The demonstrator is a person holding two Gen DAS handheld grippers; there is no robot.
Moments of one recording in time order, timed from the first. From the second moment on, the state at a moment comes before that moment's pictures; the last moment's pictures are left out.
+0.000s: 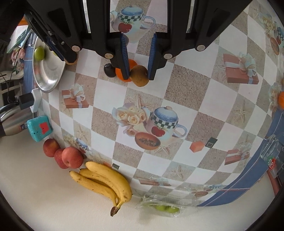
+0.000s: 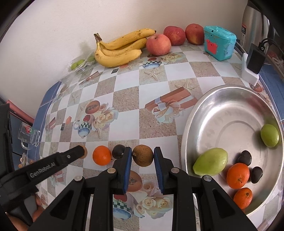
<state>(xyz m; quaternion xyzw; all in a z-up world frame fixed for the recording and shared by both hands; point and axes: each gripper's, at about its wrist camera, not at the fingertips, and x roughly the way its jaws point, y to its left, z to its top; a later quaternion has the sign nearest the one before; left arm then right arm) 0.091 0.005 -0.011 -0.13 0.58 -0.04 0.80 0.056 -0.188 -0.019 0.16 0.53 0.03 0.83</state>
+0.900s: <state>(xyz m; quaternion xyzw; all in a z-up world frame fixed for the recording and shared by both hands) 0.050 -0.128 0.007 -0.05 0.58 -0.16 0.80 0.021 -0.331 -0.016 0.22 0.51 -0.10 0.83</state>
